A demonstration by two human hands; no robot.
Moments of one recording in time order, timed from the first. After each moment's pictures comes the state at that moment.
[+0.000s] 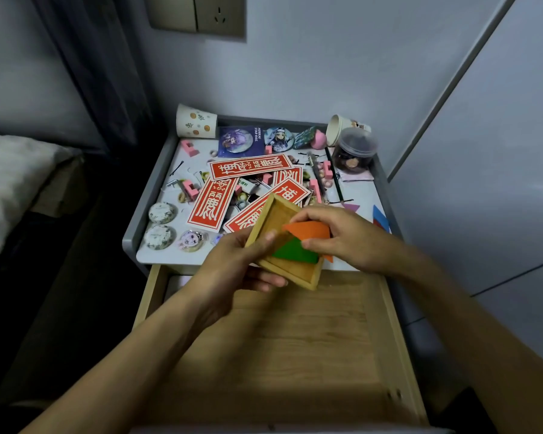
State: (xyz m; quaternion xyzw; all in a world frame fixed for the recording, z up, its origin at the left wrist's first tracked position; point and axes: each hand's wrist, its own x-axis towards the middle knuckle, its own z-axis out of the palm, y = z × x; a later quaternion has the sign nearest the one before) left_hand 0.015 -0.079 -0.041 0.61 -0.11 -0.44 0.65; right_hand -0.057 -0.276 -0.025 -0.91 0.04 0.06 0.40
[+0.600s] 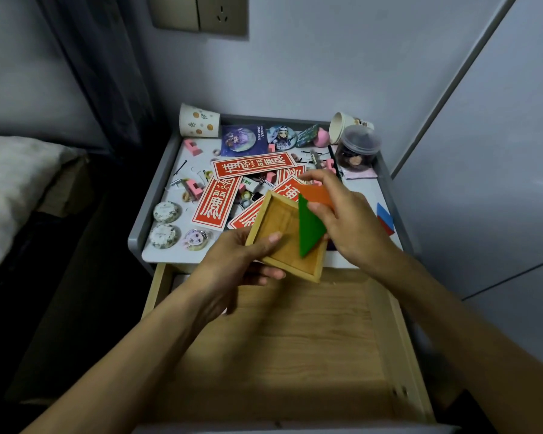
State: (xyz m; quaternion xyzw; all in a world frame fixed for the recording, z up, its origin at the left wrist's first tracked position) left_hand 0.021 -0.076 -0.044 0.61 -0.09 -0.43 0.65; right_hand -0.049 -0.254 -0.026 -0.91 0.13 -0.14 0.38
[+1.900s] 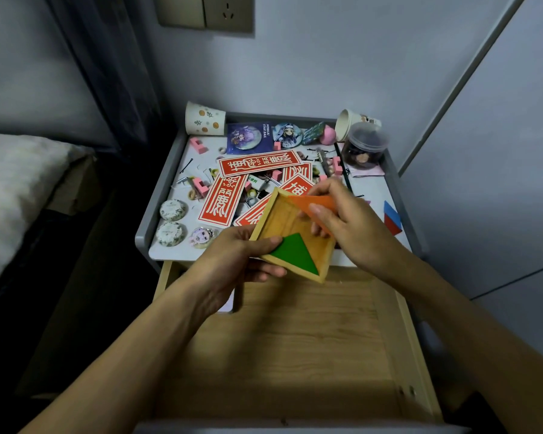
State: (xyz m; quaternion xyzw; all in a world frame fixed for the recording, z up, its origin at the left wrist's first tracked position) left_hand 0.033 -0.070 -0.045 0.61 -0.09 -0.46 0.64; right_hand -0.053 -0.253 -0.028 -0.89 0.08 -0.11 0.45
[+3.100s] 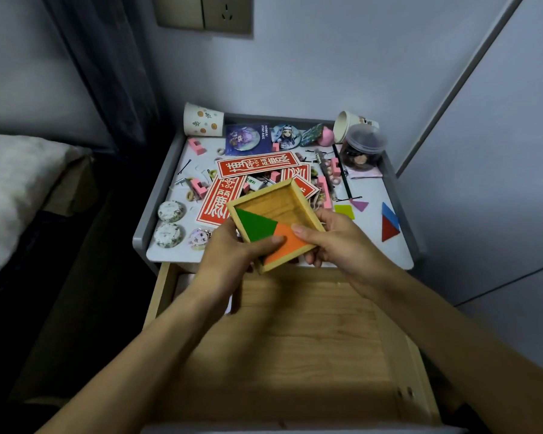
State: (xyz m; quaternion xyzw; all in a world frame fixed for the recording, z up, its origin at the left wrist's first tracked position) left_hand 0.027 -0.071 -0.053 0.71 -0.10 -0.30 0.63; right_hand -0.052 -0.235 -0.048 -0.71 0.23 -0.01 0.66
